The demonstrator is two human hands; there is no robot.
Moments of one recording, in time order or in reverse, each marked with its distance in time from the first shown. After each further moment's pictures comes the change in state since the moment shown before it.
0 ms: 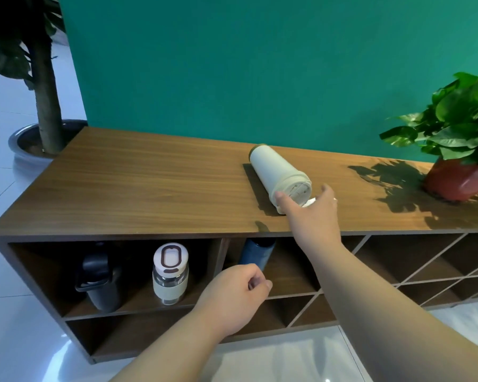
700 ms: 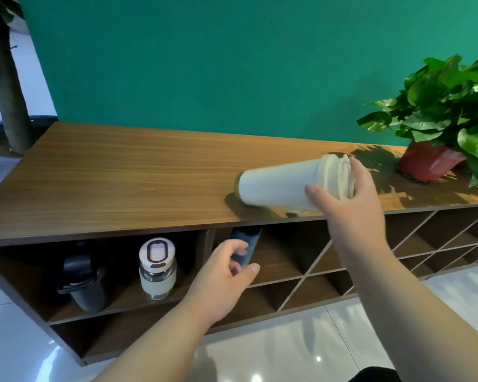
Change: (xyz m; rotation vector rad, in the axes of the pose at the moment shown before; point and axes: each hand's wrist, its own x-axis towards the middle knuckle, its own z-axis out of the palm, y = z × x) left_hand 0.009 -0.019 0.008 -0.331 0.045 0.086; right_hand -0.037 0.006 -0.080 0.241 0.088 -0.183
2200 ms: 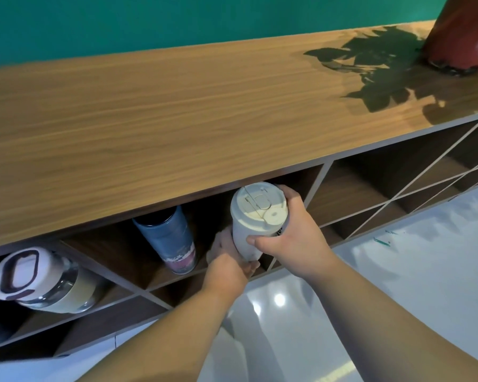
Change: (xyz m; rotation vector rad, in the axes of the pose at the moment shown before) left_hand 0.127 -0.126 0.191 0.383 0.053 -0.468; right_hand 0.049 0.254 0.020 -0.021 -0.501 0.227
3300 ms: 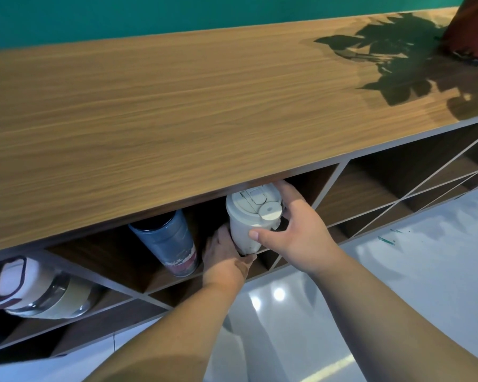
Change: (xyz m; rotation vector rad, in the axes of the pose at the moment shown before) left_hand 0.017 -0.004 -0.001 0.140 0.119 0.073; right_hand 0.020 -0.005 0.005 -0.007 -0.033 -0.166
